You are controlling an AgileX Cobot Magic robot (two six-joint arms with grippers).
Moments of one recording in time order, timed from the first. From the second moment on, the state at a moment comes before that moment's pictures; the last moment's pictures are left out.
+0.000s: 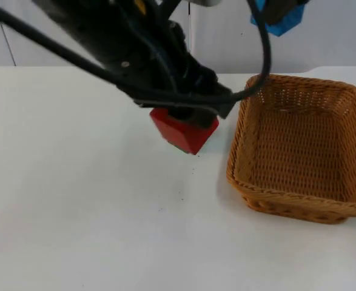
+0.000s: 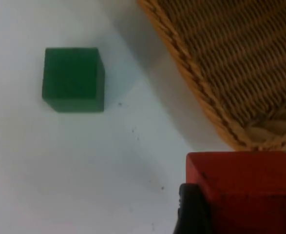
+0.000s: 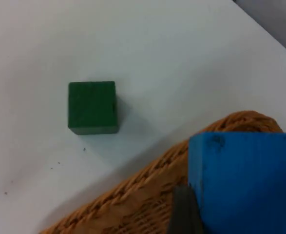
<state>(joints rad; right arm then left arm) 0.37 2.03 -1.91 0.17 0.97 -0.49 -0.67 1.69 -1.12 -0.11 0.49 0.14</state>
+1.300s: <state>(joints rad) 0.21 2.22 -1.91 0.18 0.98 -0.46 -0.72 2.08 -1.45 -0.54 0.46 0.63</state>
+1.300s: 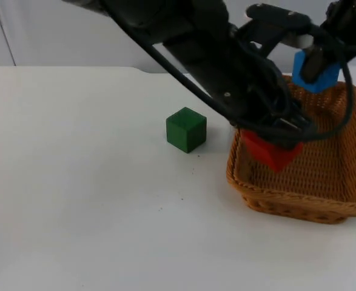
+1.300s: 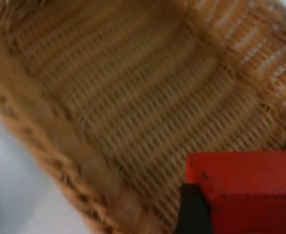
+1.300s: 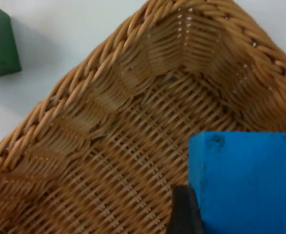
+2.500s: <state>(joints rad) 0.21 2.38 -1.91 0.22 0.95 -0.46 -0.74 2.23 -1.49 -0.54 0.27 0.65</state>
